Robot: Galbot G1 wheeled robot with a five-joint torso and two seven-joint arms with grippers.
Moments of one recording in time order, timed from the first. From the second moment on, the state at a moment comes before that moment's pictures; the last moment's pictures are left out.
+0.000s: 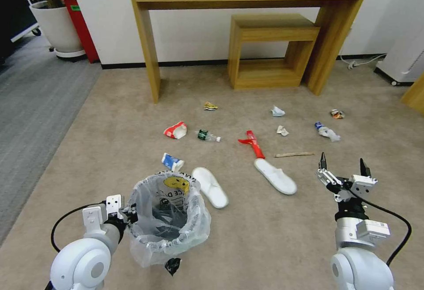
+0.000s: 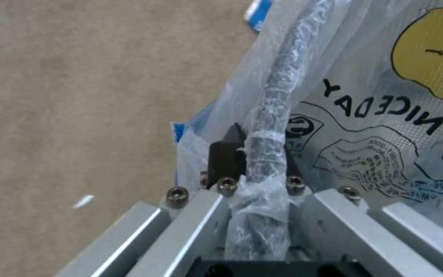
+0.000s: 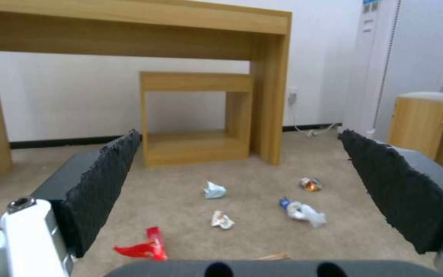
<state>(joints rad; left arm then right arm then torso) 1.52 -1.13 -0.56 -2.22 -0.81 0.74 -0.50 -1.53 1.41 0.71 2.09 0.17 0.12 0.17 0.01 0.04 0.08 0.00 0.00</state>
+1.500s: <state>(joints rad) 1.49 -1.14 -0.54 -2.17 -0.81 0.74 -0.51 -1.51 1.40 0.71 2.08 0.17 0.12 0.16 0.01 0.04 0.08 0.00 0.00</state>
